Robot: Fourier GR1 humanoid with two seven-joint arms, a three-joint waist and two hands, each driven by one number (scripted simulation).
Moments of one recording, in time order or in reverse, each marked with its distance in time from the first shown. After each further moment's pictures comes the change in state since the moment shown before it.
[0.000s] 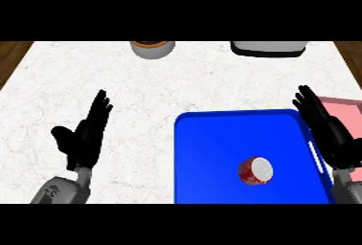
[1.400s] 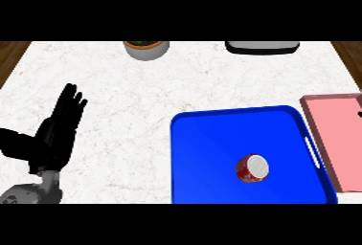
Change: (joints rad) left arm 0.062 0.063 0.142 -0.165 0.060 -0.066 0.071; right arm 0.318 -0.509 -0.187 -0.286 0.178 0.222 0.085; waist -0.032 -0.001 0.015
